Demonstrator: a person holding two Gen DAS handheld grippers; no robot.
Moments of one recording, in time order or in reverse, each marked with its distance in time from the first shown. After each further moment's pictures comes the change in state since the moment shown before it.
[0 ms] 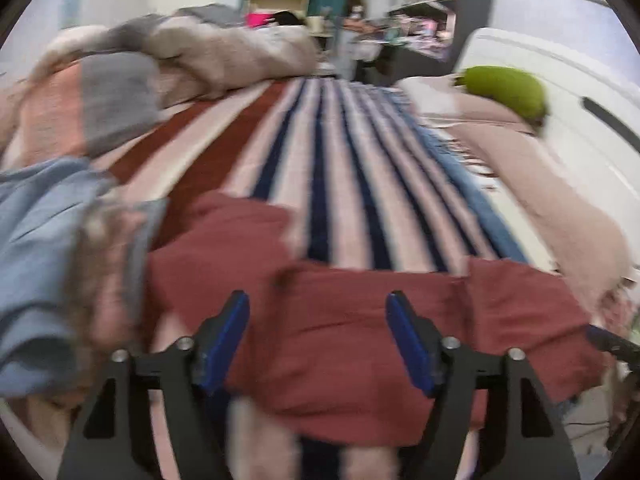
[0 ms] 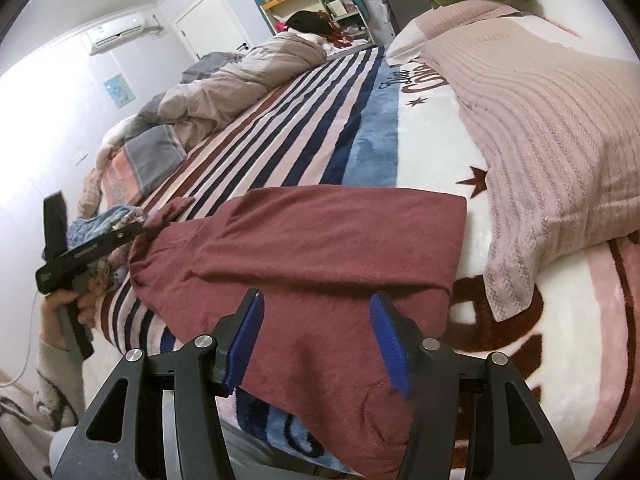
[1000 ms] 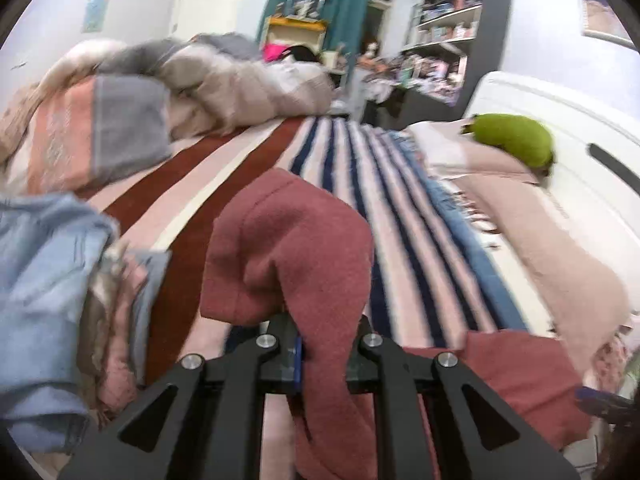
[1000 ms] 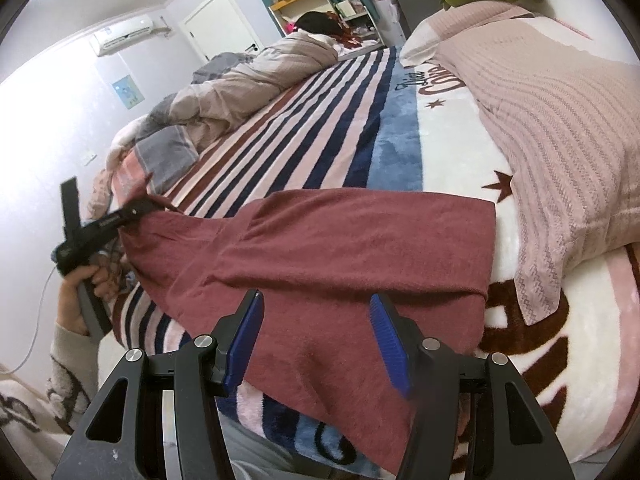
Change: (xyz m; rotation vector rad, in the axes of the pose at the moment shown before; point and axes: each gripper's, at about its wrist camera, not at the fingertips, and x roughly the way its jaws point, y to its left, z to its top) left arm -0.012 -0.012 0.045 -0.049 -0.163 -0.048; right arm 0.002 0.016 0.000 -0.004 -0.009 0.039
